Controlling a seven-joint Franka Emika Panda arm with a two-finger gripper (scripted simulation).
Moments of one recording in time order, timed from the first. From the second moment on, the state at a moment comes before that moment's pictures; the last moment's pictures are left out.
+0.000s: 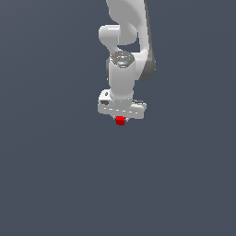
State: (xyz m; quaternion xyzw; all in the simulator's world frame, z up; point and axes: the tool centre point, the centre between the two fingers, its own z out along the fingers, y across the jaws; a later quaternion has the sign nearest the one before) arm -0.048 0.013 0.158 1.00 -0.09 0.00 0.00
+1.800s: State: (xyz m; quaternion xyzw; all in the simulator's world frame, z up) arm 0.045 0.001 0.441 1.00 -0.09 0.00 0.00
